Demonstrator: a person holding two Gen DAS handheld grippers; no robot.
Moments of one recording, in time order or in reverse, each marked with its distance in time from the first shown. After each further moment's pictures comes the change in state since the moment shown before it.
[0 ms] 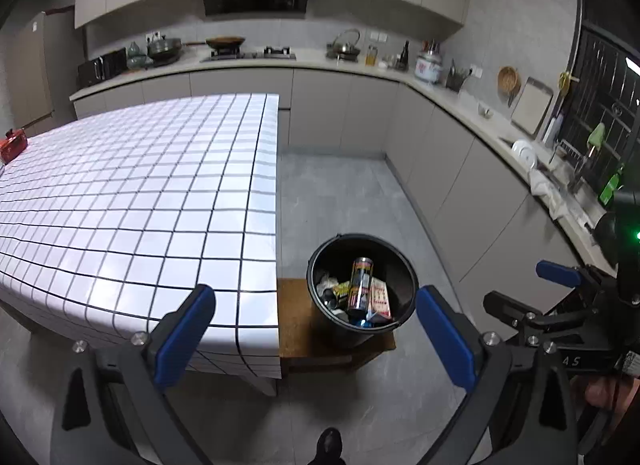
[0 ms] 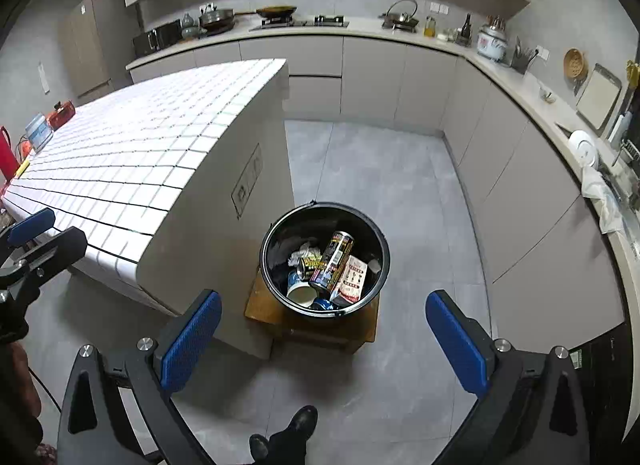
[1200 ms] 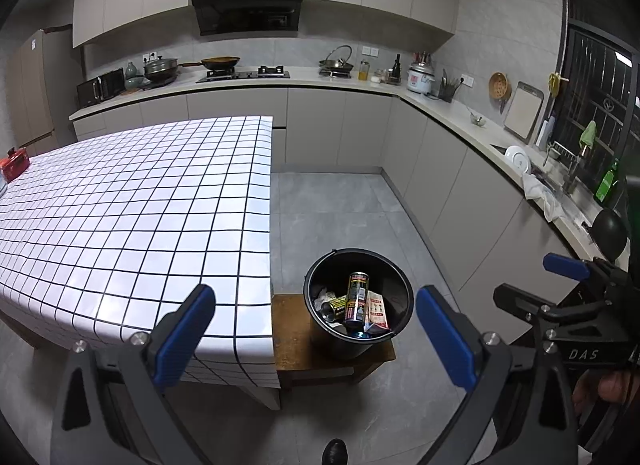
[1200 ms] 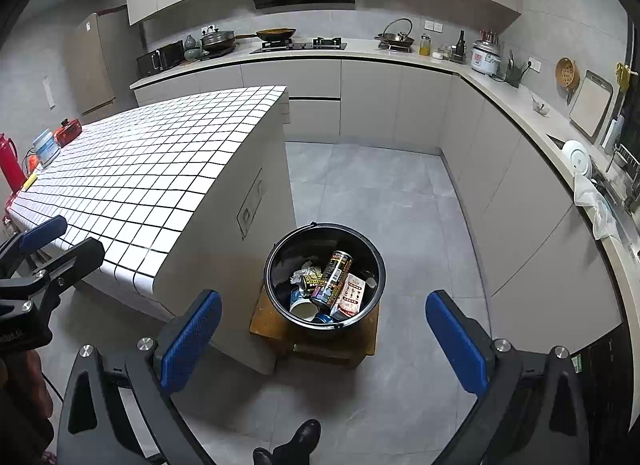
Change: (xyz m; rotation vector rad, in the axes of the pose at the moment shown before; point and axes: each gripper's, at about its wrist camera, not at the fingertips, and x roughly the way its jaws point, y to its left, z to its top) left arm -0.013 -0.015 0.002 0.036 -0.055 0.003; right arm -0.033 -0.007 0.000 0.014 -0.071 0.012
